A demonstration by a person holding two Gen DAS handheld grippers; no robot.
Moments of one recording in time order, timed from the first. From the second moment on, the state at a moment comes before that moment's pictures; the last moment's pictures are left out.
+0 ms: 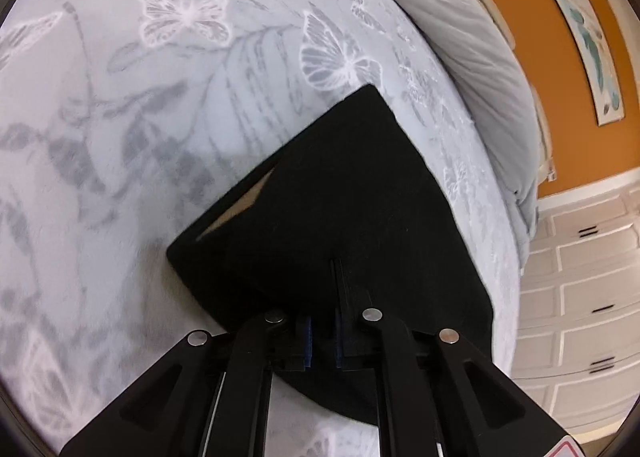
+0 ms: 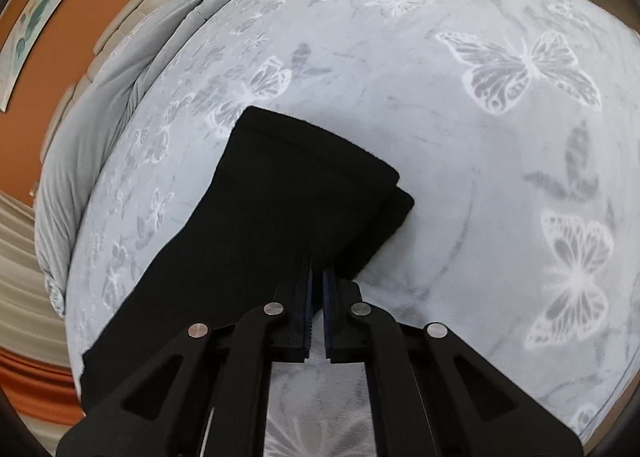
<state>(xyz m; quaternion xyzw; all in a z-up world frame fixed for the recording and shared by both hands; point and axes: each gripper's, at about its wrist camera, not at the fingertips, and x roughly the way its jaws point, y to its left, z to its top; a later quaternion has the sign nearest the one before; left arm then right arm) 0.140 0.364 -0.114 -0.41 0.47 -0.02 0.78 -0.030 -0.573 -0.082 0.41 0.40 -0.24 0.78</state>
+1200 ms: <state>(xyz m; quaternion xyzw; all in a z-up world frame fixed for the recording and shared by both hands) 0.216 0.168 -0.085 -0.38 0.49 -0.07 0.78 0.070 -0.428 -0.025 0.19 0.43 -0.16 0.87</state>
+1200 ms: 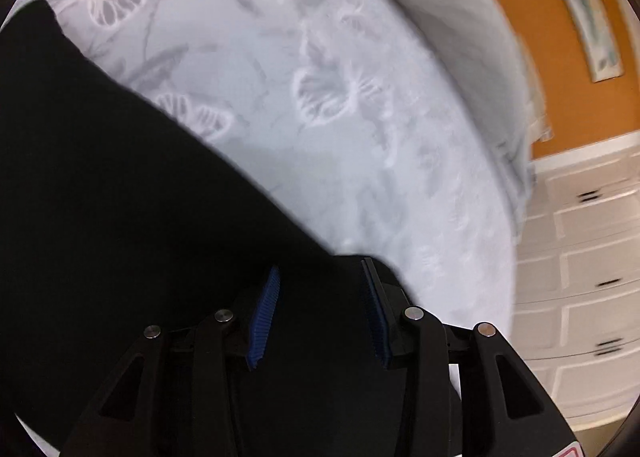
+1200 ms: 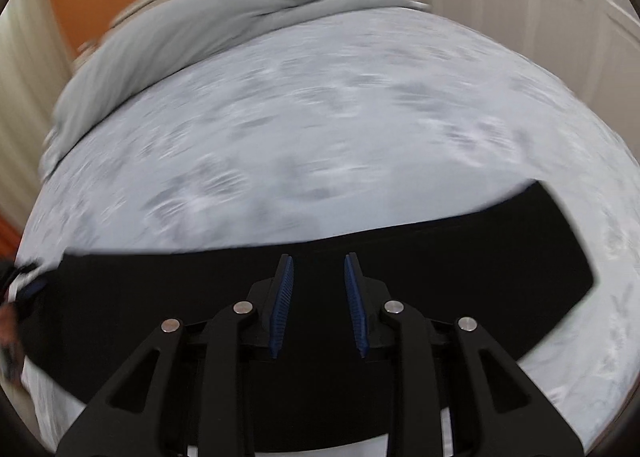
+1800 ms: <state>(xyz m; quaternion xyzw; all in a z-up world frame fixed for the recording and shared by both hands) 0.076 0.082 -0.011 -0.05 0.36 -0.02 0.93 0.018 -0.572 -0.038 0.14 0.40 -0.26 0.87</state>
